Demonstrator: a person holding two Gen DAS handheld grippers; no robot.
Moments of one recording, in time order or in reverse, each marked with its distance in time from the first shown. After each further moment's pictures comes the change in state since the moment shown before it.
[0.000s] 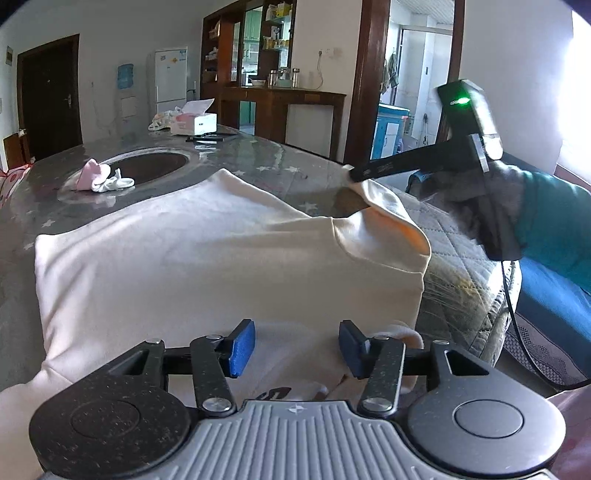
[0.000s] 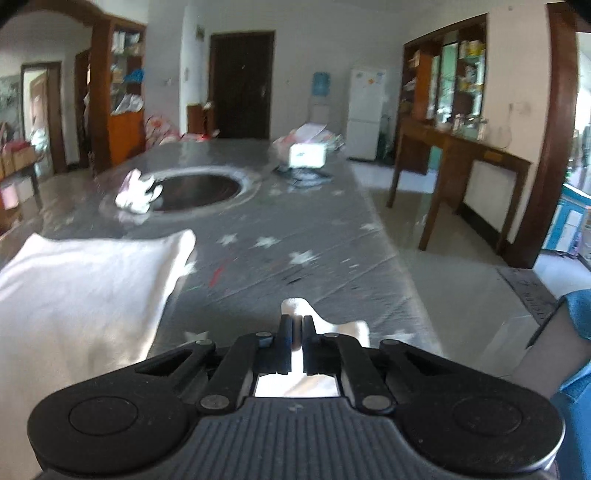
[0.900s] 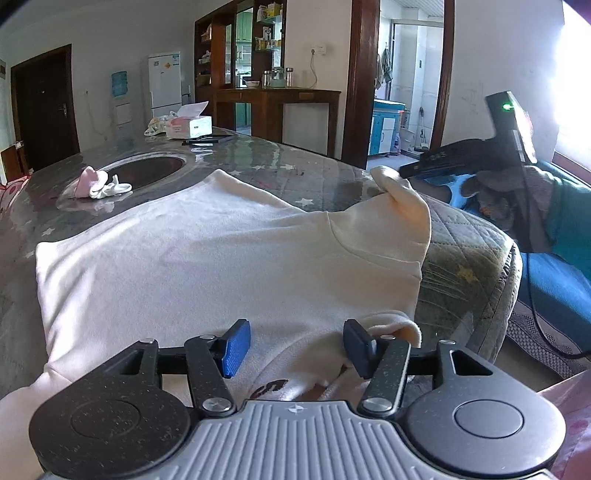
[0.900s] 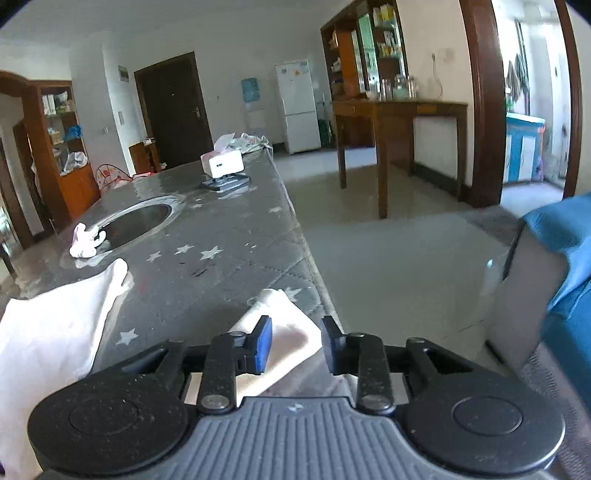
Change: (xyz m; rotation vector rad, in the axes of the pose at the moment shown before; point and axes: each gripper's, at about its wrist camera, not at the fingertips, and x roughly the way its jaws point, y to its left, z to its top) left arm 0.001 -0.004 -0.003 0.041 0.005 0.013; right arm -0.021 -0.082 -0.034 0.288 0.014 -0.044
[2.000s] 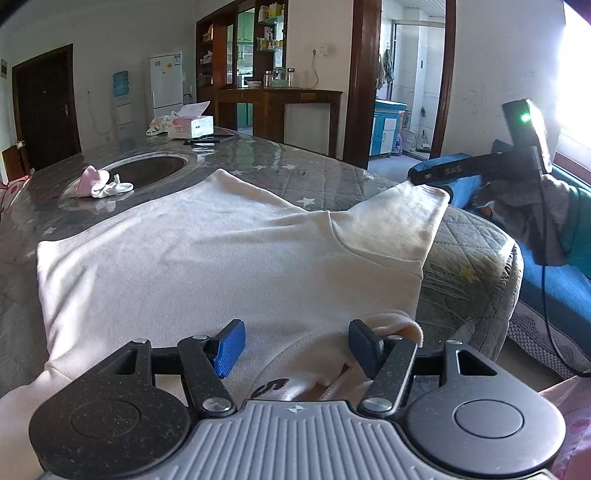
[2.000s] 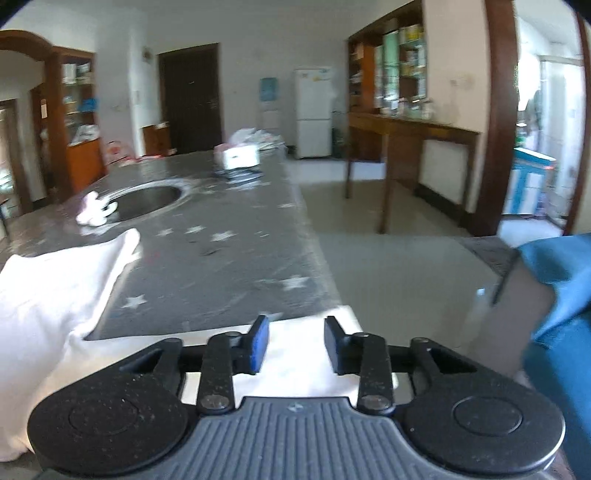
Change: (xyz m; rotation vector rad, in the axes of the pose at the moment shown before) left arm -0.001 0.001 -0.002 -0.007 -0.002 0.007; right arm -0.018 0.024 -0.016 -0.146 -0.006 -0.006
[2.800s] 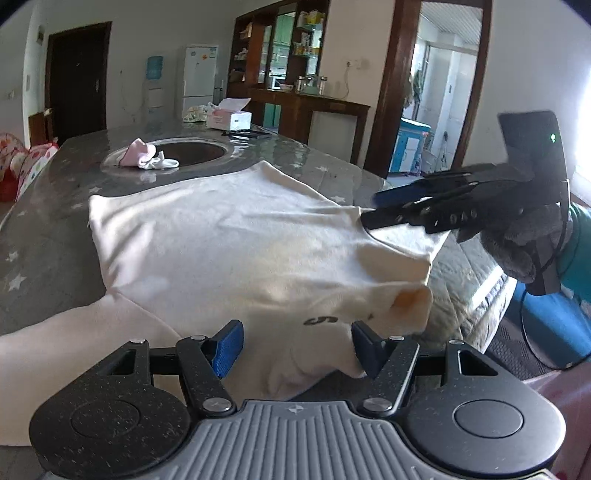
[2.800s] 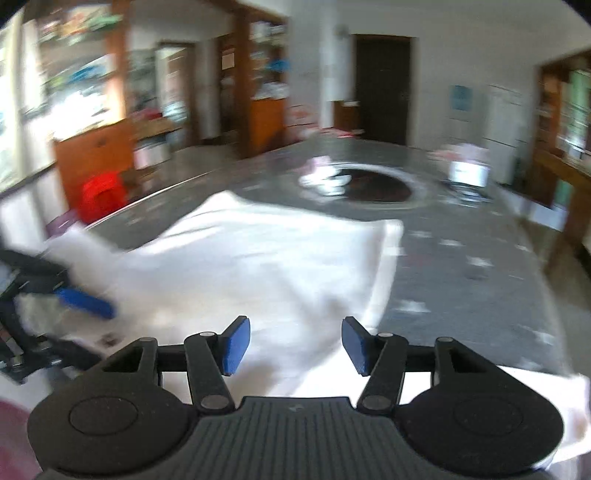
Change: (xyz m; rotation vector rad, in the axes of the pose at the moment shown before) left arm -0.052 0.021 -0.030 -0.106 -0.025 0.022; right arm -0.029 0.154 -0.007 -0.412 0.054 0.530
